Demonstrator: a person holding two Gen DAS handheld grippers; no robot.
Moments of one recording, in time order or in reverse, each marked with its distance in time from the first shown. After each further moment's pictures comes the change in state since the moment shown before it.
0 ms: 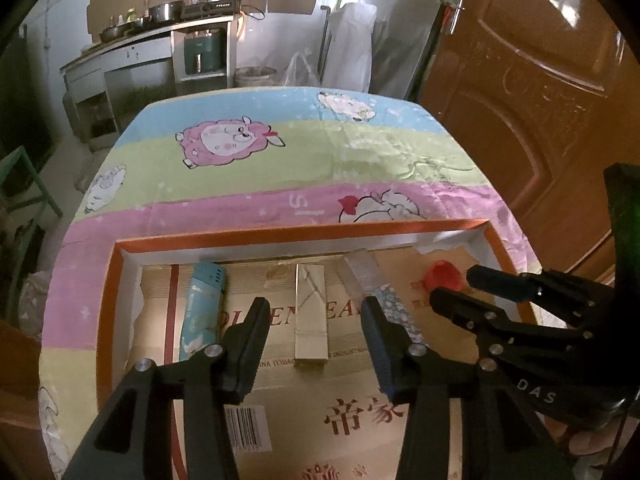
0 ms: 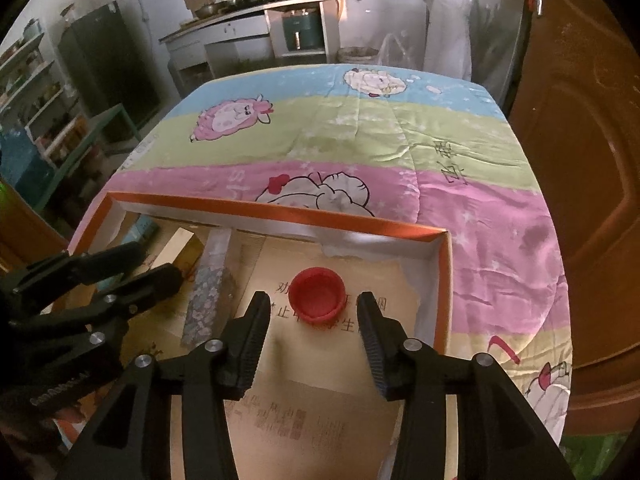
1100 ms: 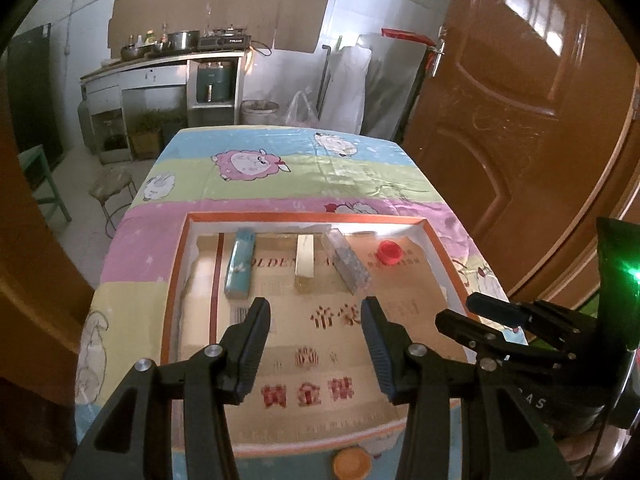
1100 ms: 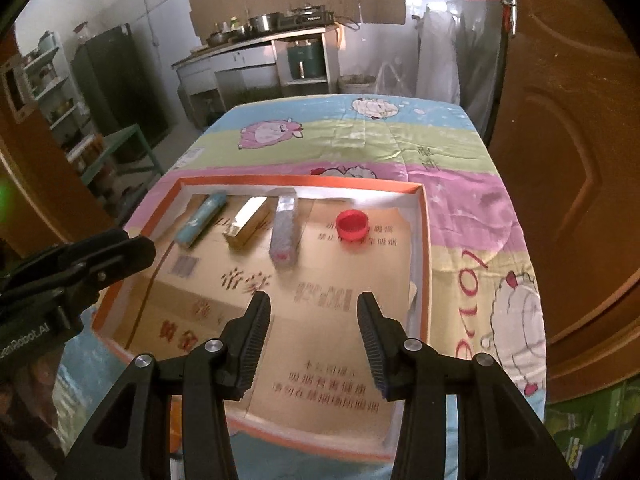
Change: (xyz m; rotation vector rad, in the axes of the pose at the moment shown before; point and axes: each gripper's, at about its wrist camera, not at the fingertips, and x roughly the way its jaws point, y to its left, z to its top) left arm -0.116 -0.001 -0.062 -0.035 -0.137 -0.028; right arm -0.099 0.033 -0.070 0.017 -0.106 0.004
